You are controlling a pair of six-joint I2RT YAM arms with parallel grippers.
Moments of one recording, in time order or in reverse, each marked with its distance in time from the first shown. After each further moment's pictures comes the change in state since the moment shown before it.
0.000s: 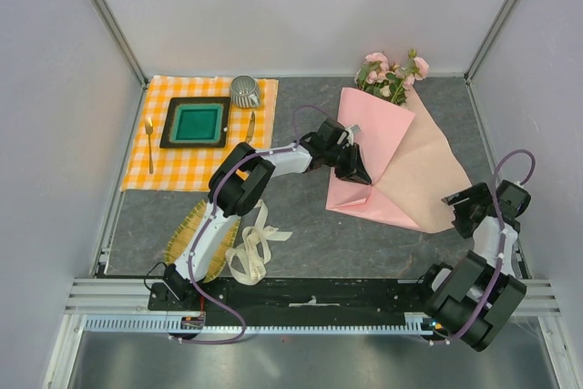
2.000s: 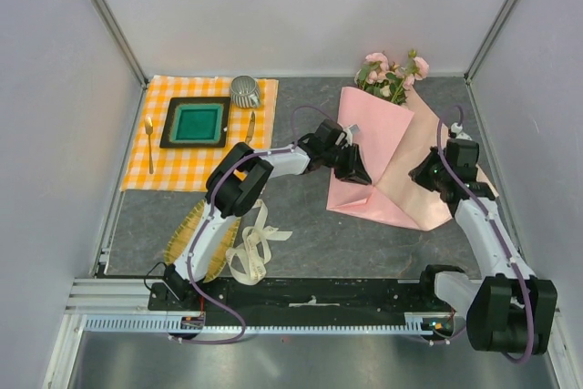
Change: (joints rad) left arm 0.001 -0.027 -0.046 0.057 0.012 -0.005; right arm 0.598 -0.010 0.191 0.036 0.122 -0.103
